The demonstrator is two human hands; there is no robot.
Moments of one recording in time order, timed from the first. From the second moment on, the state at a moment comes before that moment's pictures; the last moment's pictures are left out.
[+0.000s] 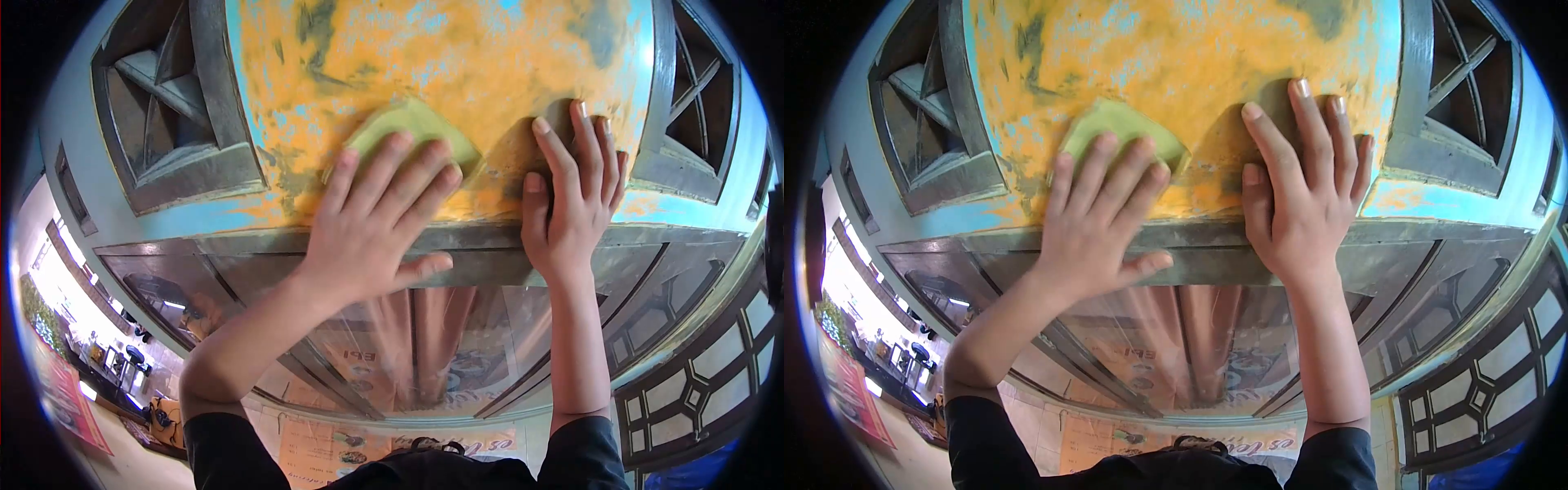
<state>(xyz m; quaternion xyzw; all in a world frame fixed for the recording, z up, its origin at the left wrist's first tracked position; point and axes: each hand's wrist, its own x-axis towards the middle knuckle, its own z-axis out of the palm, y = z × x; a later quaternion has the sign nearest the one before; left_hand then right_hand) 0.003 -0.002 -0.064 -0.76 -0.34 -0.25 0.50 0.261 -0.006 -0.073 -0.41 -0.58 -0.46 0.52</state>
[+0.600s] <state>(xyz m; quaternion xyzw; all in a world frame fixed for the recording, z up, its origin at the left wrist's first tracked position) 0.009 -0.018 -0.104 -0.78 -0.37 -0.28 0.43 0.263 -0.010 -0.077 -0.42 -0.60 -0.46 0.51</state>
